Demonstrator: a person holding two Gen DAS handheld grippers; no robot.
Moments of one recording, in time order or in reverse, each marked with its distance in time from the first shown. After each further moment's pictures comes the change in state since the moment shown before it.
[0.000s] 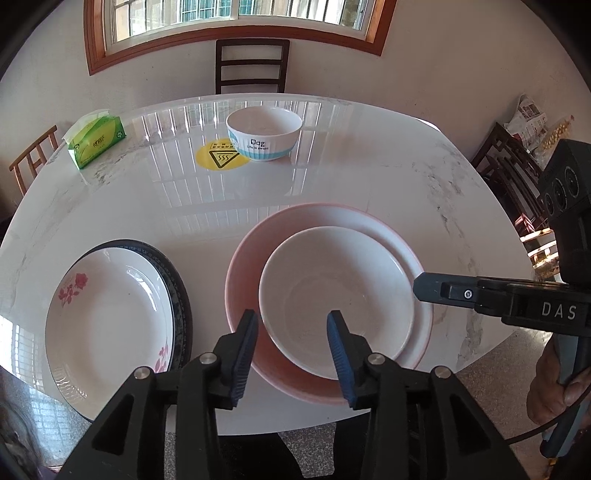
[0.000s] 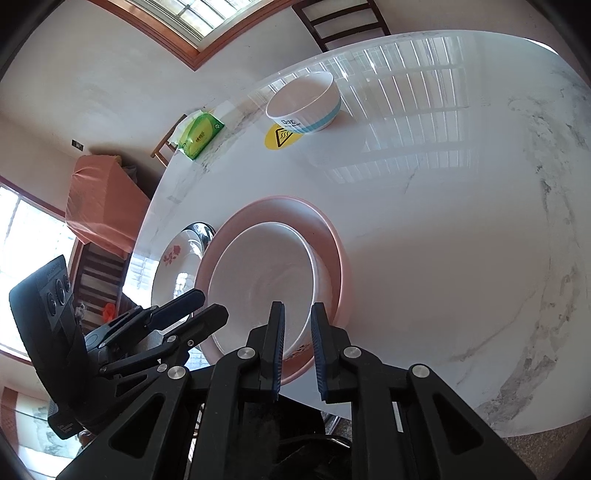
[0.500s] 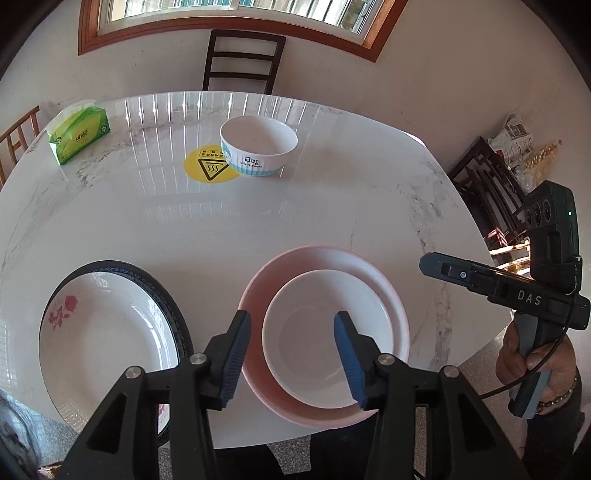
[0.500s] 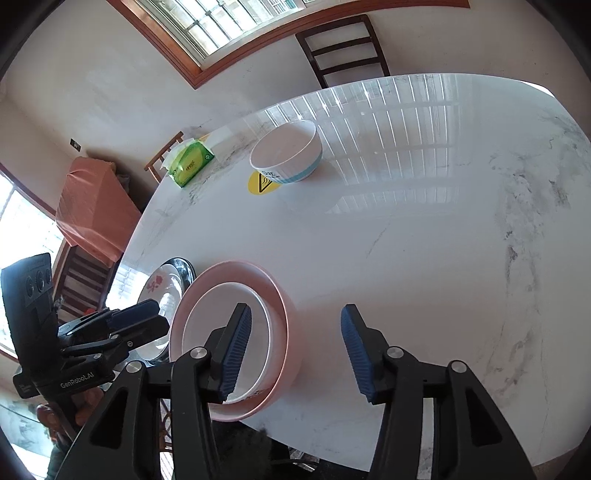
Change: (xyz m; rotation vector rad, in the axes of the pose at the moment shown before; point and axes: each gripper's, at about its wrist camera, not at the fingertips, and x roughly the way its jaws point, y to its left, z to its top) left arm -0.005 0.033 0.047 -0.065 0.044 -0.146; right arm -0.023 -0.025 0.042 -0.079 -0.101 -0.071
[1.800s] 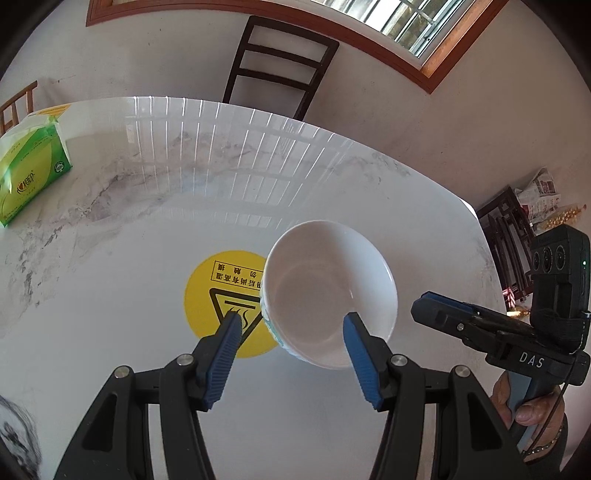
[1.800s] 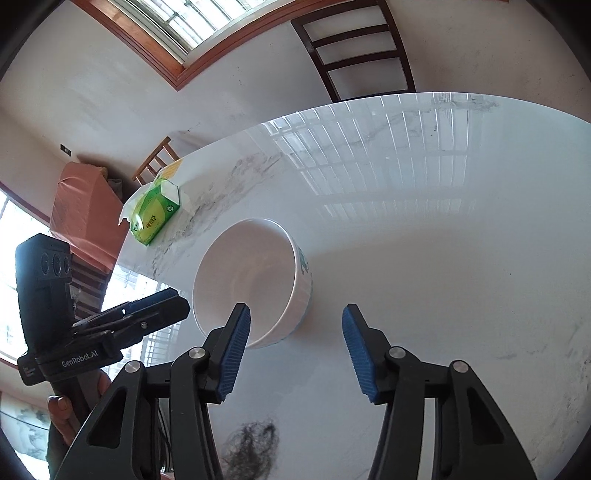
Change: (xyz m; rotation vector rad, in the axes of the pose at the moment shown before) left arm 0.127 0.093 0.190 -0.157 -0.005 0.011; right arm 0.142 -0.021 0.181 -0.001 0.081 0.024
